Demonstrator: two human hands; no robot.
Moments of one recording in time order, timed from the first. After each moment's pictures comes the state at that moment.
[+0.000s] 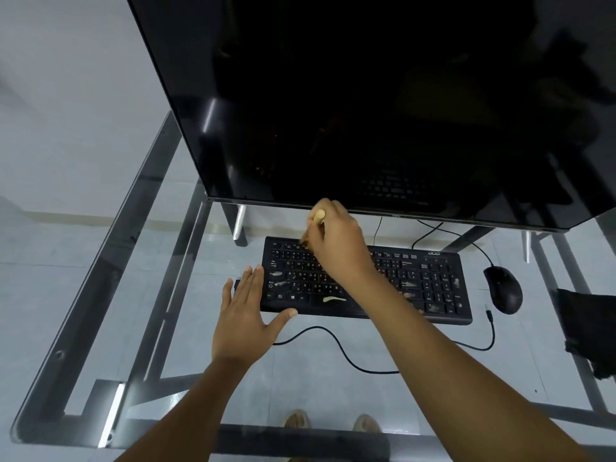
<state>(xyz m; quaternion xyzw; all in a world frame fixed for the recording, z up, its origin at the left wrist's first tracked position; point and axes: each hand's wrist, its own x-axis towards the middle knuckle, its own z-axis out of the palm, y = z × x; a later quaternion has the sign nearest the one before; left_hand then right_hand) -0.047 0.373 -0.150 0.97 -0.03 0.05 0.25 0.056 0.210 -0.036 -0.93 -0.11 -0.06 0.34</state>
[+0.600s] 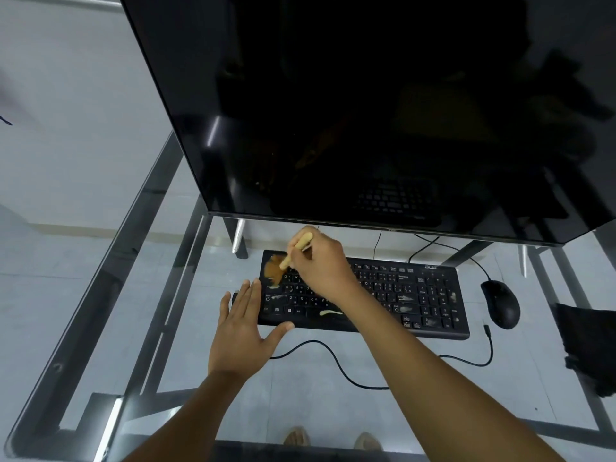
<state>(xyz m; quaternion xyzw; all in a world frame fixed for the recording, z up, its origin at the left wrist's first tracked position) -0.047 0.371 -0.147 0.97 -0.02 0.05 0.24 0.052 0.217 -0.049 -0.90 -0.11 -0.01 0.41</state>
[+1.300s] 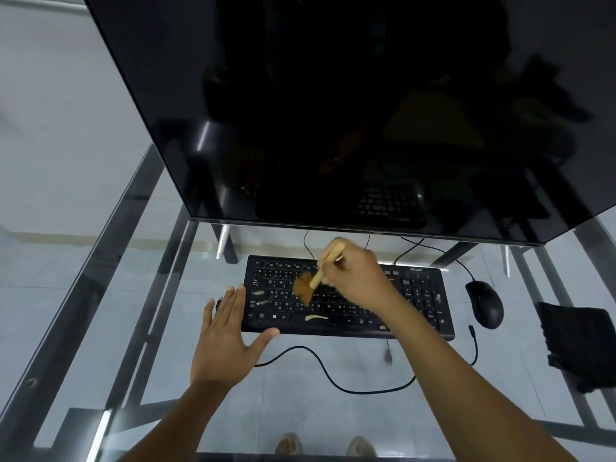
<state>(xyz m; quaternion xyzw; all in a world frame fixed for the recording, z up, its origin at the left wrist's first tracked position) -0.047 0.372 -0.150 0.97 -0.02 0.05 0.25 0.044 0.141 -0.036 -0.92 -0.10 0.04 0.38</state>
